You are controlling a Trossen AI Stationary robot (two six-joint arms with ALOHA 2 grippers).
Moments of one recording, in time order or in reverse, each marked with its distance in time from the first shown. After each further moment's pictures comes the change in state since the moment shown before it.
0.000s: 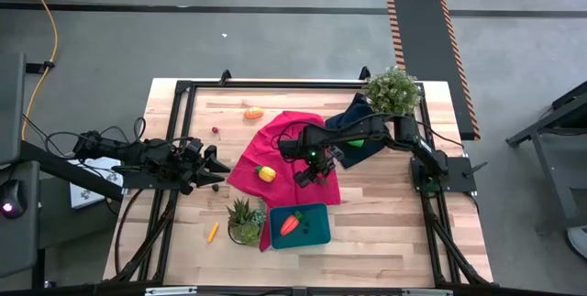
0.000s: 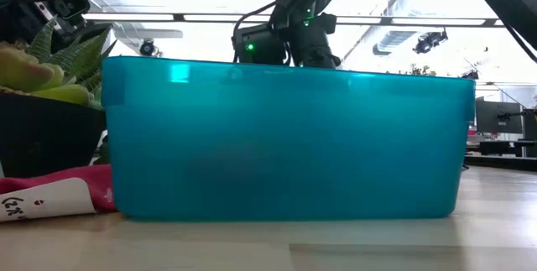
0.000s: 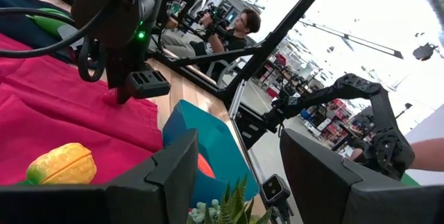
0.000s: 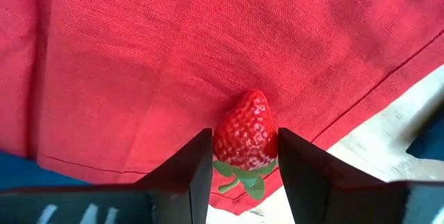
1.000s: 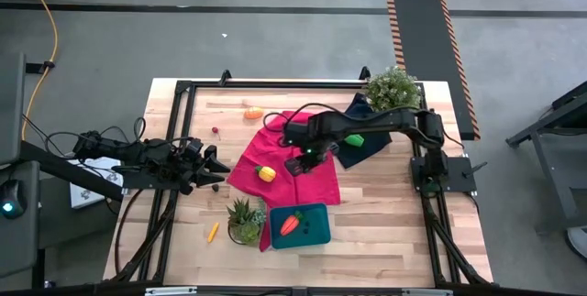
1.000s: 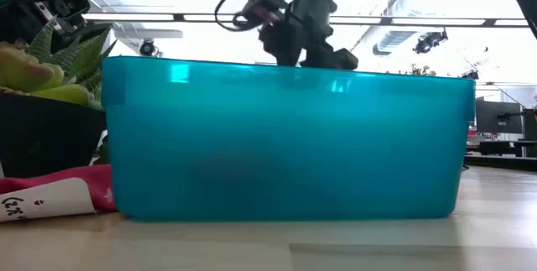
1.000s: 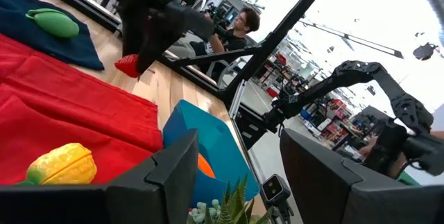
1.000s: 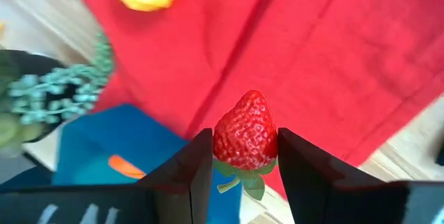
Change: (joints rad) left arm 0.000 0.000 0.000 0.000 0.000 0.002; right arm 0.003 -0.233 0.000 0.180 0.021 0.081
